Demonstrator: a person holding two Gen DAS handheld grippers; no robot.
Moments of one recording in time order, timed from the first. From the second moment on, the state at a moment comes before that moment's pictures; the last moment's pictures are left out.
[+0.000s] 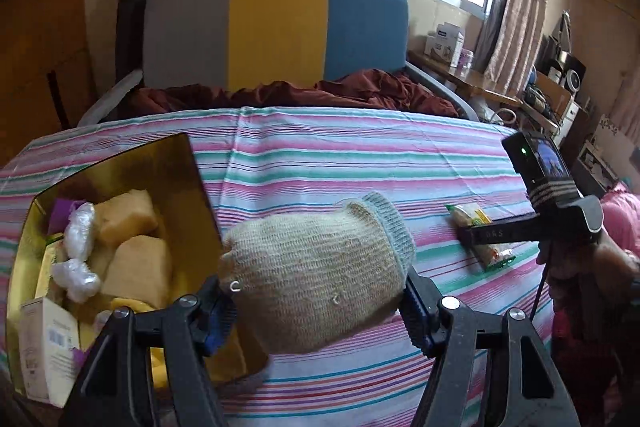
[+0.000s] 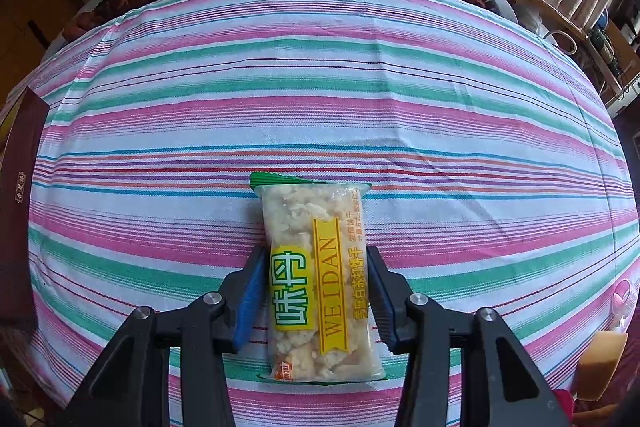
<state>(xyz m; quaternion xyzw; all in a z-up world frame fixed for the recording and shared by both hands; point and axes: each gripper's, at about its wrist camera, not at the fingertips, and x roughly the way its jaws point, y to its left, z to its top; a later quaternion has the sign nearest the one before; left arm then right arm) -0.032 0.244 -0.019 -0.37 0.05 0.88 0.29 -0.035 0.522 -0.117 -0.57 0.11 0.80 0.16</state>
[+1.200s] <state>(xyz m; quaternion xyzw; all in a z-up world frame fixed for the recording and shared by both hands) -0.113 0.071 -0.027 -0.40 -0.05 0.91 0.09 -0.042 0.520 -0.121 -0.57 0.09 0.80 0.17</state>
